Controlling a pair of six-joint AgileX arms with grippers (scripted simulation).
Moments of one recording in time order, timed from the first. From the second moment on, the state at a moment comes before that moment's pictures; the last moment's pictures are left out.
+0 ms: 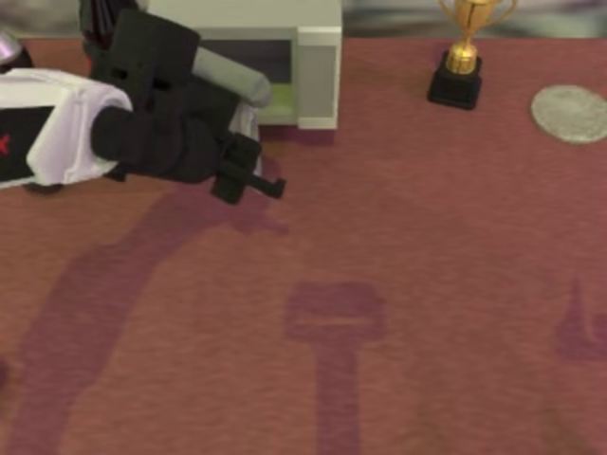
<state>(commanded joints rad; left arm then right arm) -0.40 1.80 1.13 -0.20 0.17 0.16 0.00 0.00 0.00 0.00 0.00 0.00</state>
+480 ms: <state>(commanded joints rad) -0.41 1.80 1.13 -0.20 0.17 0.15 0.00 0.00 0.00 0.00 0.00 0.00</state>
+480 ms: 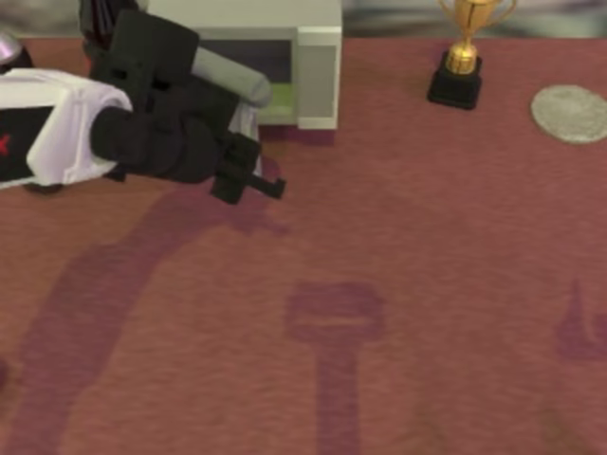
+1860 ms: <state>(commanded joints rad) -0.37 1.78 1.11 -0.22 0.23 0.23 0.00 0.00 0.00 0.00 0.00 0.00</state>
